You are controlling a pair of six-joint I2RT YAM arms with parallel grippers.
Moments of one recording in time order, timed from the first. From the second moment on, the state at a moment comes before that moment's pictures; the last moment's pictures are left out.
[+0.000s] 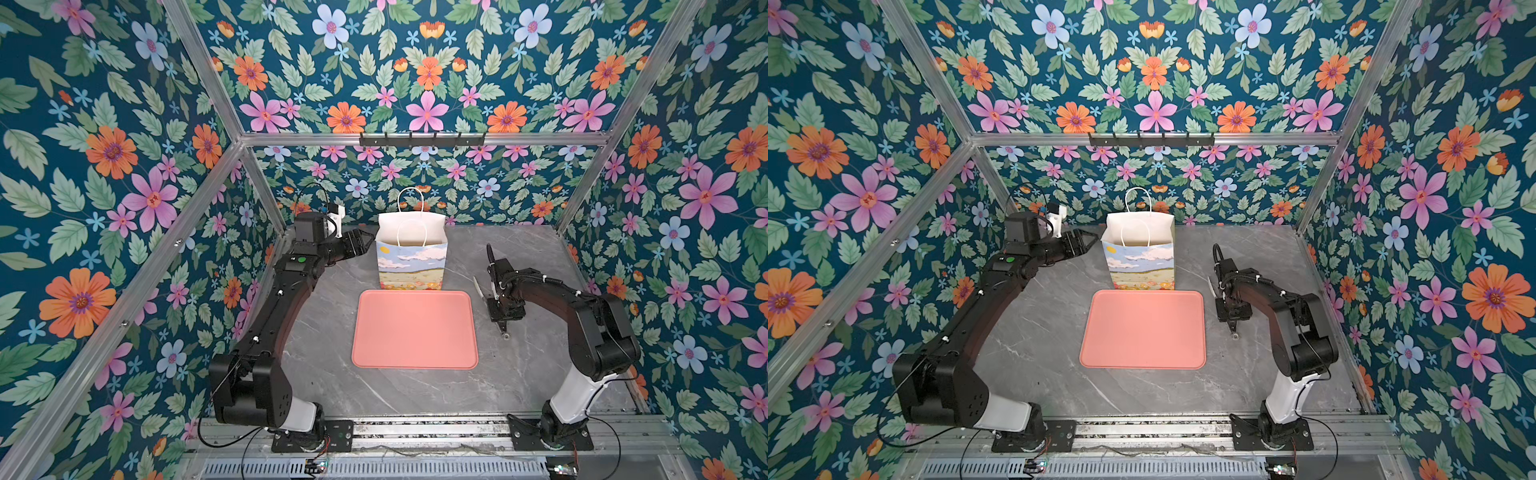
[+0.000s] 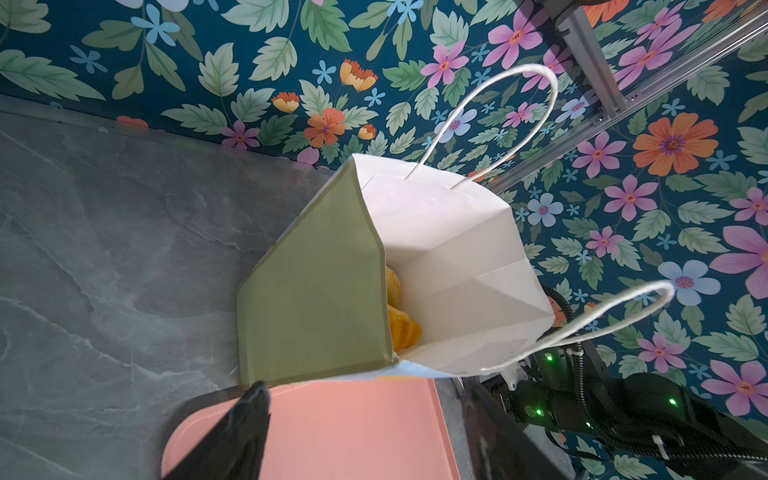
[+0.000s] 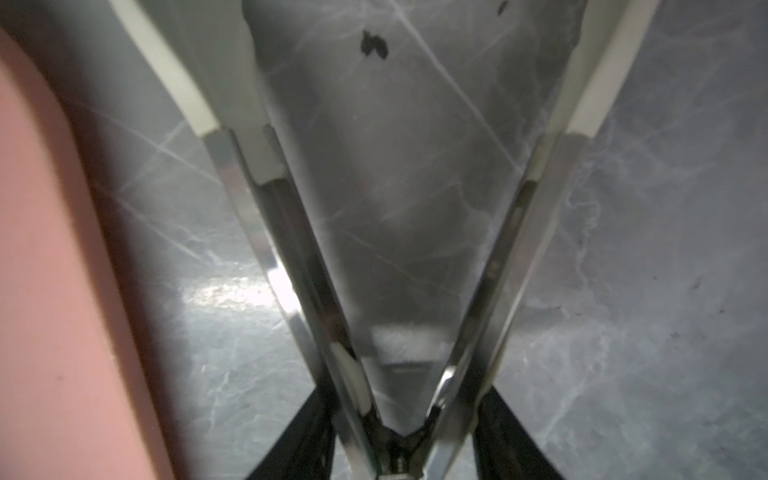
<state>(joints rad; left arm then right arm) -0.15 1.45 1.31 -0.34 0.54 -0.44 0.25 1.76 1.12 -0.81 0.10 0.20</state>
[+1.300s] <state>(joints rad) -0.14 1.42 1.30 -0.31 0.51 -0.44 0.25 1.57 1.16 -0.79 0.06 0.21</state>
